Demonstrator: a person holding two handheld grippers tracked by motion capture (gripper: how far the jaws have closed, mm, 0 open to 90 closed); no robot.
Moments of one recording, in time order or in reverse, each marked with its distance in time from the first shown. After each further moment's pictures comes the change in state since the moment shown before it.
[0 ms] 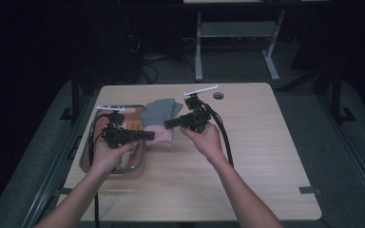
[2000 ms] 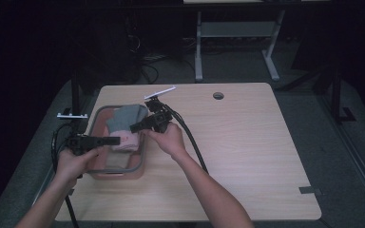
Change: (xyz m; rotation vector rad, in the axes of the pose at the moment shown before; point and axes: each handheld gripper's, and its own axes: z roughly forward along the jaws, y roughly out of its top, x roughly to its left) left arm 0.057 -0.031 -0.073 -0.033 0.112 -0.113; right arm 0.035 0.025 0.100 0.097 0.091 -0.034
